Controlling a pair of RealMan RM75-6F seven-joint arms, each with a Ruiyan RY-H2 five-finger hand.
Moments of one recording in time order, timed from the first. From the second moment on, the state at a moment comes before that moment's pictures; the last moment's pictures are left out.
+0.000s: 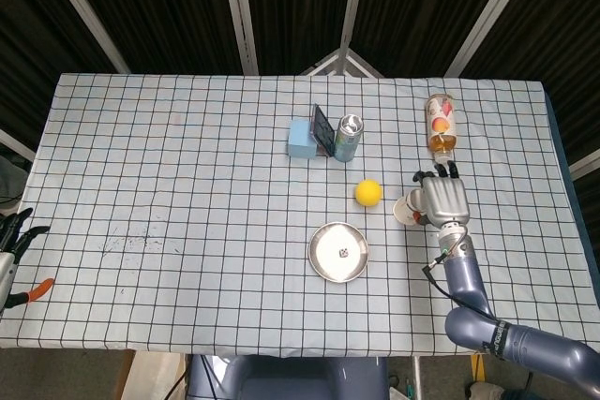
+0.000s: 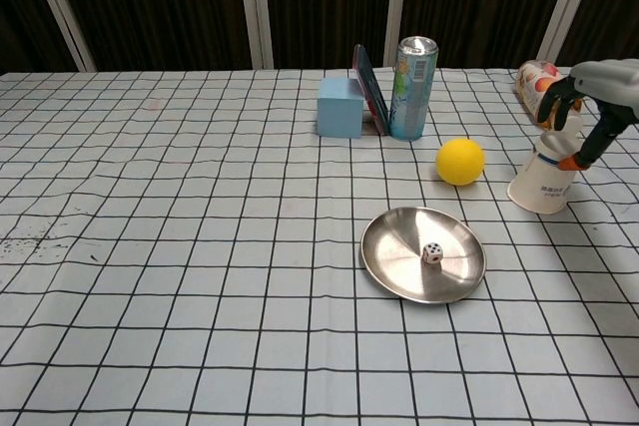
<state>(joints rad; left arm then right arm) -0.09 -1.04 -0.01 -1.60 1.50 1.44 -0.05 0.69 -1.44 0.25 -1.52 -0.67 1.08 -0.64</state>
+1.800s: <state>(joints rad) -0.08 -1.03 -0.01 -1.60 1.51 1.44 -0.09 0.72 -1.31 0.22 -2.08 -0.72 1.23 -0.75</state>
